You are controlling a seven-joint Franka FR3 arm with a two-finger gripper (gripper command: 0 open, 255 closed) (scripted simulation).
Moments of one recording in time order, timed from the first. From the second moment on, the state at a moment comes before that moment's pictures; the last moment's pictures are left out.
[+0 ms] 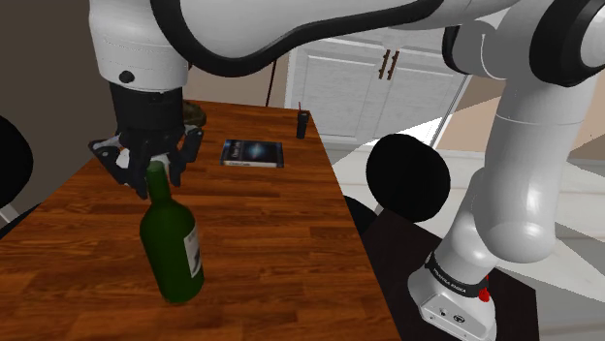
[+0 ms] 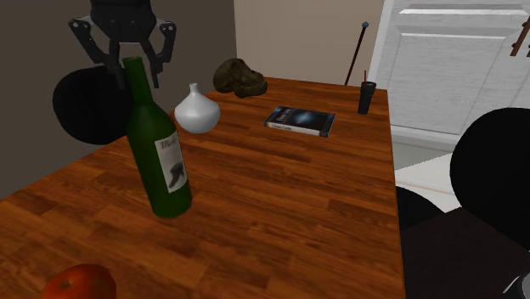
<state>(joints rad) 0.23 0.26 0.63 -1.60 -0.19 1.91 0.89</state>
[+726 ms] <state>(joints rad) 0.14 0.15 0.62 -1.65 -0.11 1.87 0.77</state>
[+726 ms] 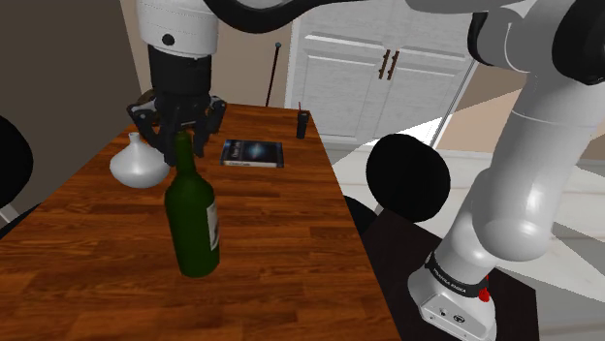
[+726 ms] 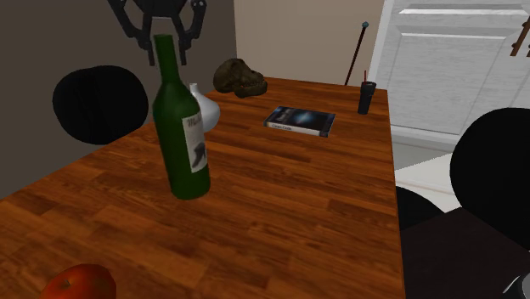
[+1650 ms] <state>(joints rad) -0.06 -0.09 0.45 -1.88 0.06 1.91 0.37</state>
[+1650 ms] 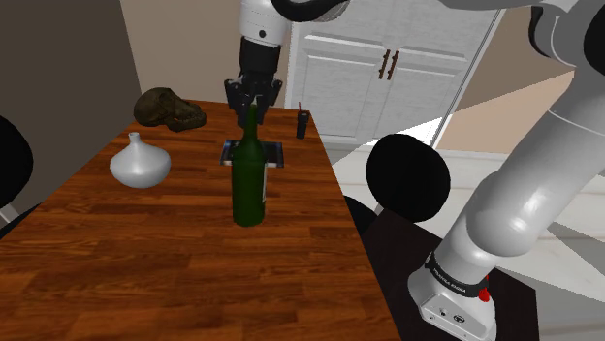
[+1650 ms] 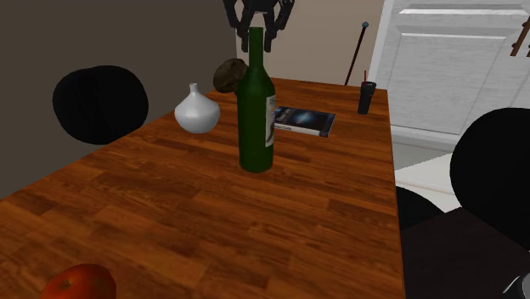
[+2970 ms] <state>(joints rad) -0.27 -0.05 0.18 -1.85 0.08 1.89 -0.11</state>
